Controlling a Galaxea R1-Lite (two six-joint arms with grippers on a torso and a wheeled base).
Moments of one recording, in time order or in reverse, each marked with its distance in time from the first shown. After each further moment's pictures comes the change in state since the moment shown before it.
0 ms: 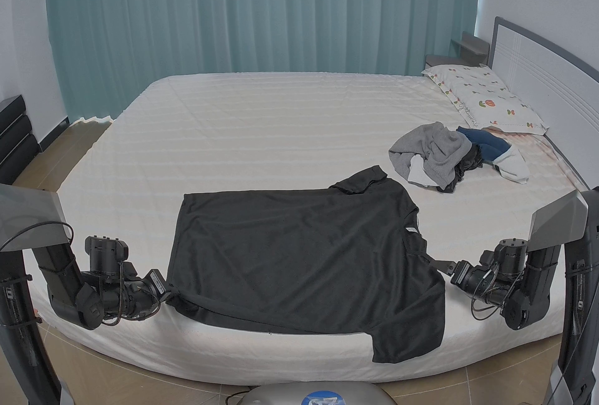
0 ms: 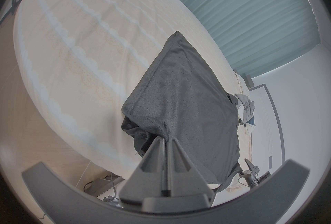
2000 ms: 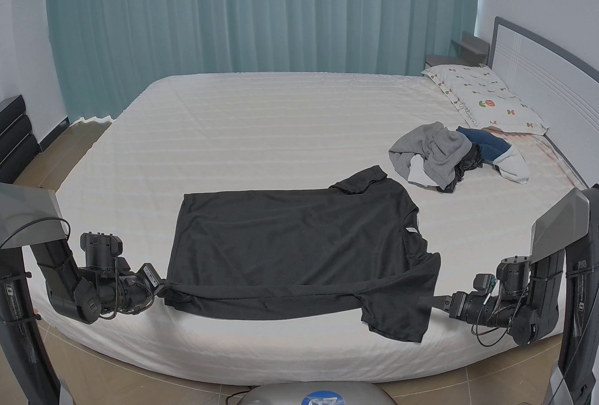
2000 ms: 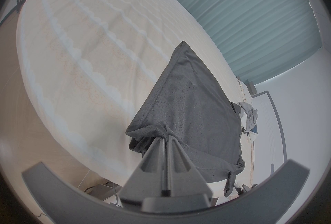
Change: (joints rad) left arm 0.048 0.018 -0.038 0.004 0.023 0.003; right arm 0.036 -0.019 0.194 -0.029 0.196 -0.157
